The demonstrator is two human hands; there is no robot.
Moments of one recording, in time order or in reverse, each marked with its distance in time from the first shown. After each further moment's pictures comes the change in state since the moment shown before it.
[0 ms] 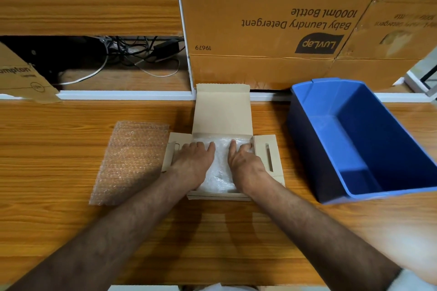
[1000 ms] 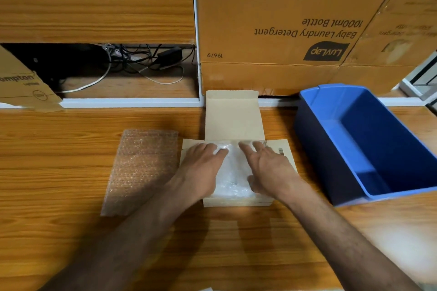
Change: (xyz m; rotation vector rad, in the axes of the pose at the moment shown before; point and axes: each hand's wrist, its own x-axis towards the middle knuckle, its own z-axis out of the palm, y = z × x) left_hand -0.017 -0.034 0.019 -0.296 0.324 0.124; right_hand -0.037 0.007 -0.026 0.234 0.196 -0.008
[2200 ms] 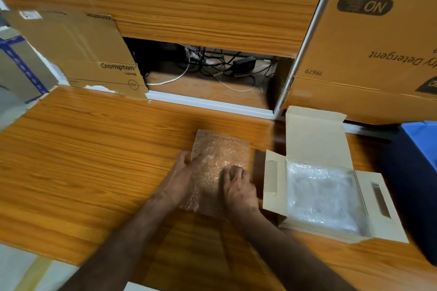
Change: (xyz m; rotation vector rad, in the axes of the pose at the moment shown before) left_hand -0.096 -0.223 0.083 -0.448 0.247 -0.357; right_hand 0.079 -0.229 0.060 -0.090 -0.101 -0.141
